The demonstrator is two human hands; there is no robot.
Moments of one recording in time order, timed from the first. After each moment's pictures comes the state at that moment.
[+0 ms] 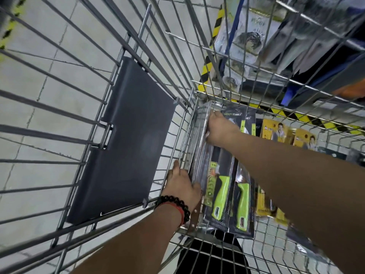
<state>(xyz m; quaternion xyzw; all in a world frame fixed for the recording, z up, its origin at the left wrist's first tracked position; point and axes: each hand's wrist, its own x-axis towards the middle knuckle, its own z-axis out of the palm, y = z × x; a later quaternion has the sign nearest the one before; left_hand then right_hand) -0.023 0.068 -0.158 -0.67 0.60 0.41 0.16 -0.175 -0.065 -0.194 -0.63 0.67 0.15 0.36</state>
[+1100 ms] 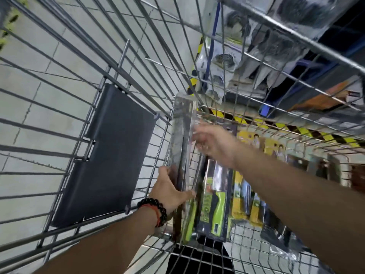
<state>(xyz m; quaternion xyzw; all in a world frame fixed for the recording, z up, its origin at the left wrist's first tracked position) -0.032 0.058 -0.127 -0.69 0.48 0.54 0.01 -0.211 -0.034 -0.089 -0.23 0.55 -0.24 0.77</state>
